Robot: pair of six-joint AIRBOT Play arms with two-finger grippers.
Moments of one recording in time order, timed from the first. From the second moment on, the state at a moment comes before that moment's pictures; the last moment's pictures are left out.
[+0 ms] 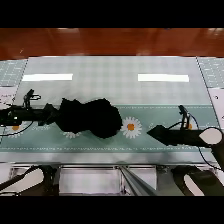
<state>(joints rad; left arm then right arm) 0.39 -1.24 0.62 0.70 -1.17 -1.12 0.10 -0.66 0.31 -0.85 0.99 1.71</state>
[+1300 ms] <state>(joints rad) 0.39 -1.18 0.81 0.30 -1.19 -1.00 0.47 -1.22 0.90 -0.45 0.85 1.39</state>
